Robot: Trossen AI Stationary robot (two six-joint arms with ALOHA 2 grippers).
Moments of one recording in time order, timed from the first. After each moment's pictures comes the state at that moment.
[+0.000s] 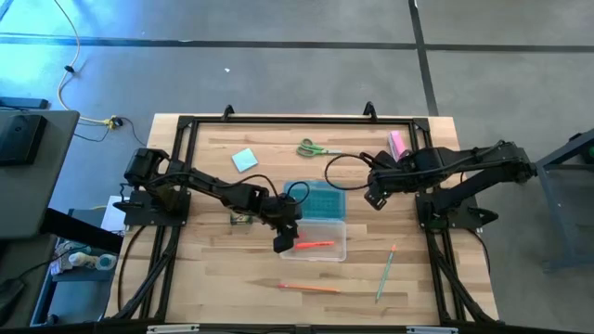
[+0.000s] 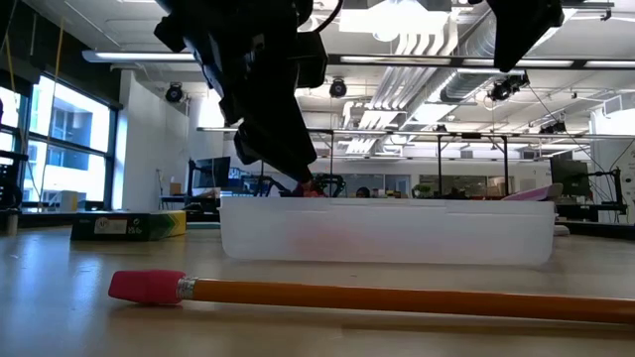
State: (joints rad) left arm -0.03 1.76 1.05 -0.19 0.10 -0.40; right arm 0.18 1.28 1.35 -1.44 0.38 0.88
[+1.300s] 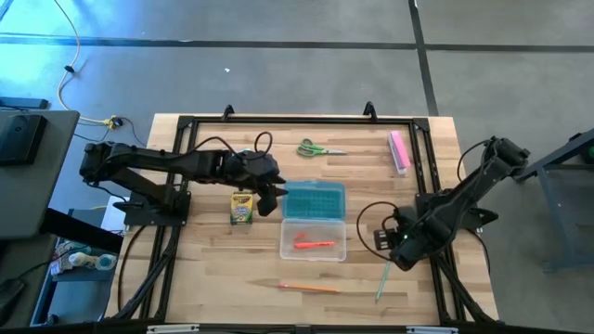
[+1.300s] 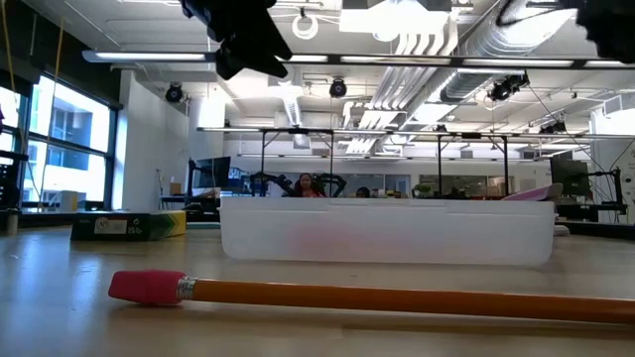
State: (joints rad) left arm 0.12 1.34 1.05 -0.39 -0.07 -0.29; right arm 0.75 1.28 0.90 -1.08 0.18 2.22
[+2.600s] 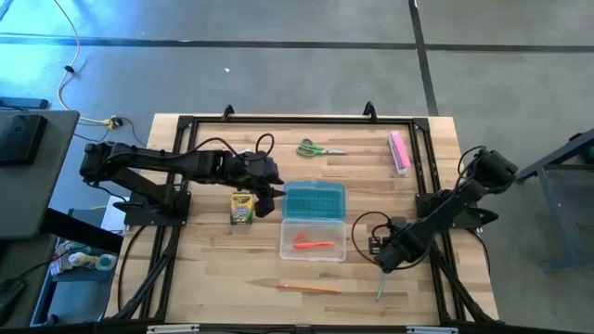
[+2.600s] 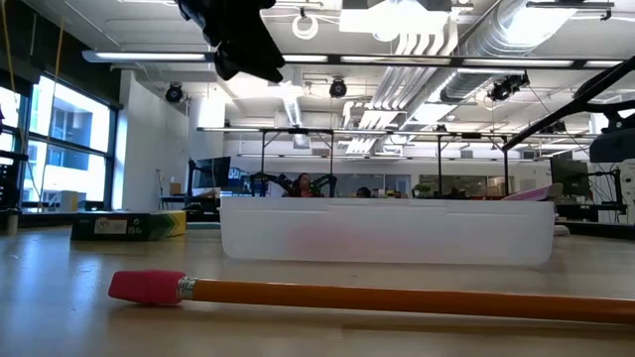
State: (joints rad) left arm 0.13 1.34 1.05 -0.44 -0.07 -0.21; right arm 0.71 1.54 0.71 -0.78 0.00 2.27
